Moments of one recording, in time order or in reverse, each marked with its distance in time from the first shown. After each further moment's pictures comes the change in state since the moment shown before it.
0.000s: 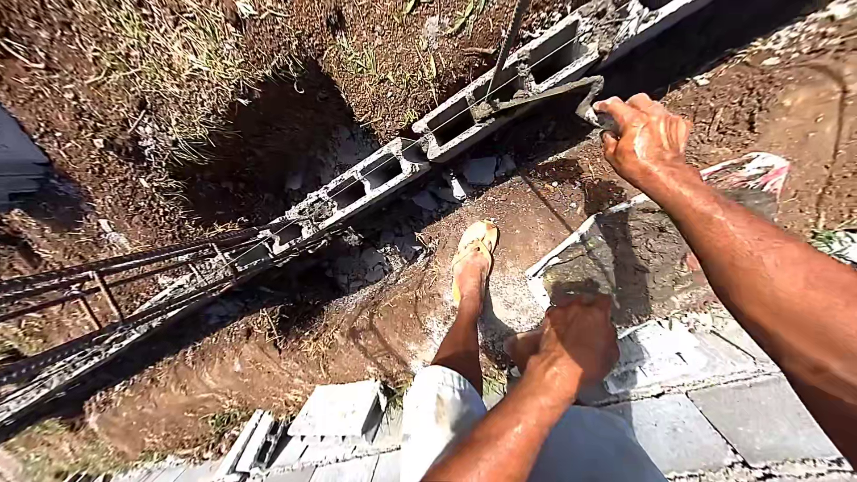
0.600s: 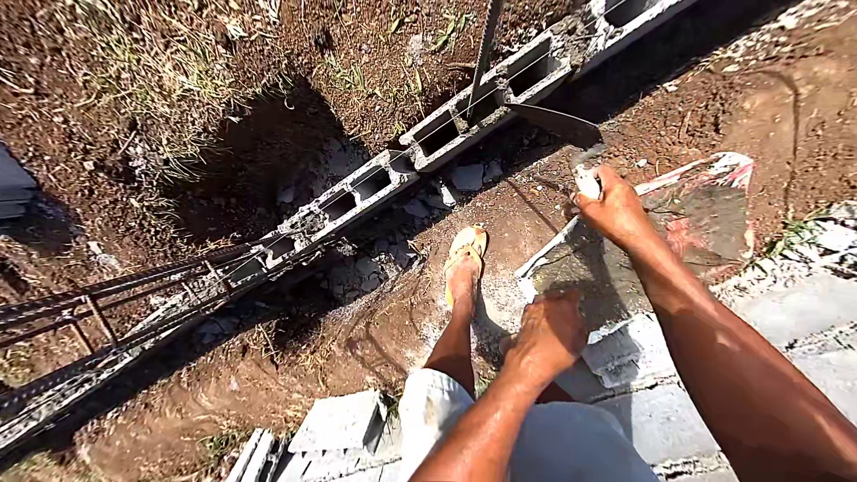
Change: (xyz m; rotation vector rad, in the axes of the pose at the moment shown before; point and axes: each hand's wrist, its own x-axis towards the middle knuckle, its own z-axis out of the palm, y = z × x) left_hand 0.005 -0.015 0.001 -0.023 0.071 -0.023; right_hand -0.079 0.006 0.025 0.565 -0.169 0.276
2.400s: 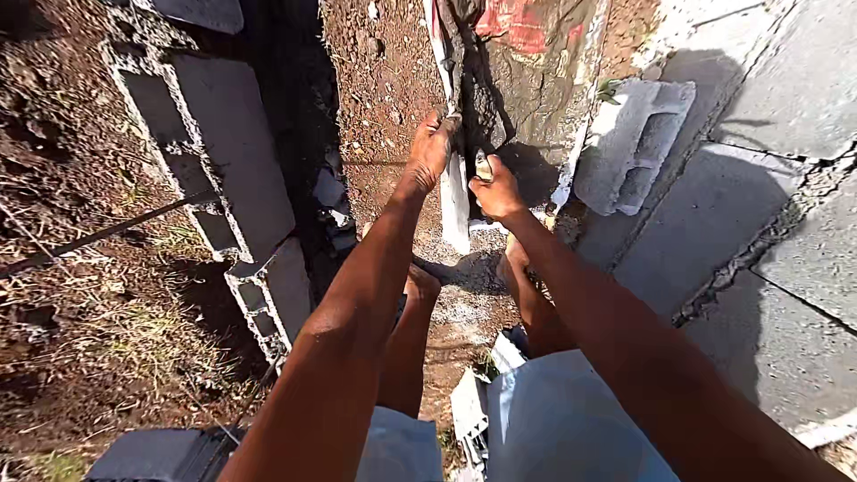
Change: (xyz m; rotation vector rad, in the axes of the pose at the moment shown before) left_hand 0.296 0.016 0.121 -0.131 -0.181 0.158; right_hand -0.087 0.245 0.135 0.966 0.215 0.641
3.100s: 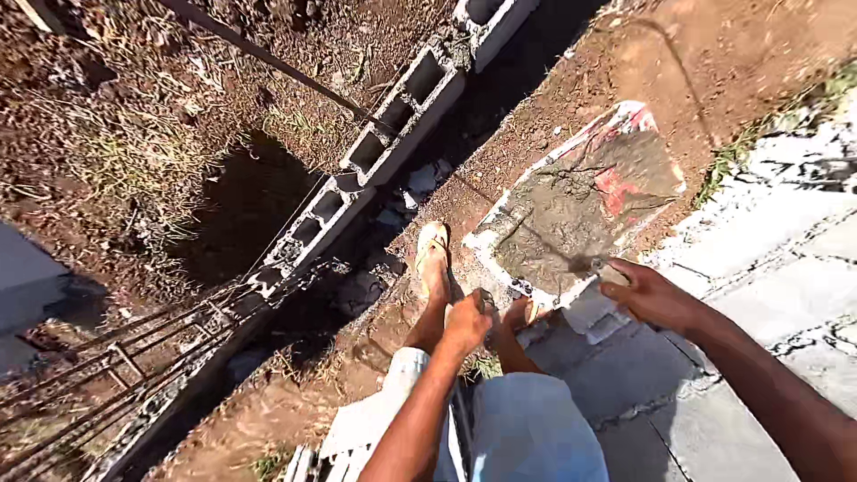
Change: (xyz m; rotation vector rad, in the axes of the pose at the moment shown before) left_hand -0.324 0.030 -0.023 0.129 0.148 -0.488; right_hand -0.171 -0.176 -0.123 -0.775 -0.517 -0.095
